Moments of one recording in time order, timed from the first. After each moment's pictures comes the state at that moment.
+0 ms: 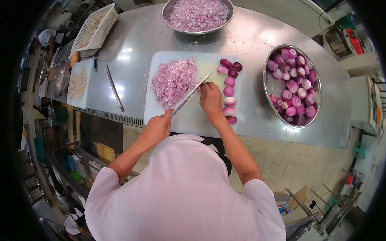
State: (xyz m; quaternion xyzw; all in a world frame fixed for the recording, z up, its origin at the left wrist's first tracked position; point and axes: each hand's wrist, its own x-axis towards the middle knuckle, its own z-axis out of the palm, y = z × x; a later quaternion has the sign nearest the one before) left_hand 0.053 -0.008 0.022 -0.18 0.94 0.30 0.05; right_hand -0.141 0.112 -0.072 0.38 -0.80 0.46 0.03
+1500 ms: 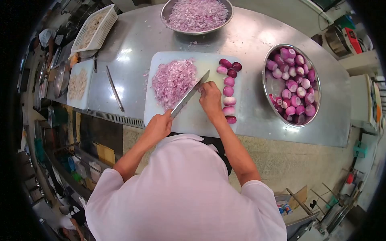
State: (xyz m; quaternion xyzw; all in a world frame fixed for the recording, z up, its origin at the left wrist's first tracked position) left_hand 0.052 -0.008 0.004 -0.19 0.92 0.34 0.06; right_hand -0.141 0.108 -0.069 0.34 -0.81 0.48 -0.01
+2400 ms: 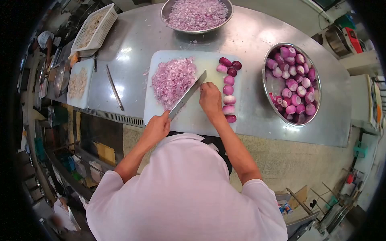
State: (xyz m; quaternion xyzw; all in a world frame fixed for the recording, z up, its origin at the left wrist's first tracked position) left_hand 0.061 -0.003 0.011 -0.23 0.92 0.33 0.07; right_hand -0.137 0.113 -0.074 0.36 -0.82 0.45 -0.01
